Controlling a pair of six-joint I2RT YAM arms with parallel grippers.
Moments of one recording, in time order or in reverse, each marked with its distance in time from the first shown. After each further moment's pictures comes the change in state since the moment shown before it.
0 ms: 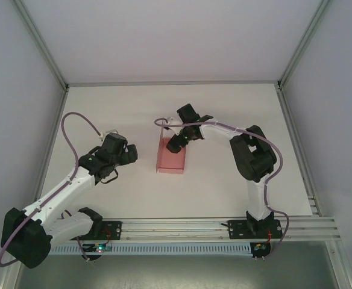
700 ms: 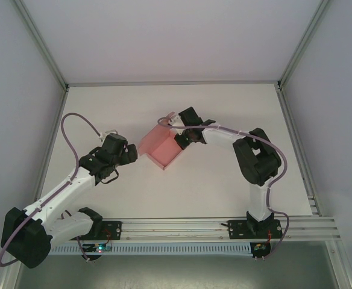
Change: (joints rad) left arm 0.000 -0.004 -0.011 0.018 -0.014 -0.015; right arm 0.013 -0.084 -0.118 0.126 0.172 0.184
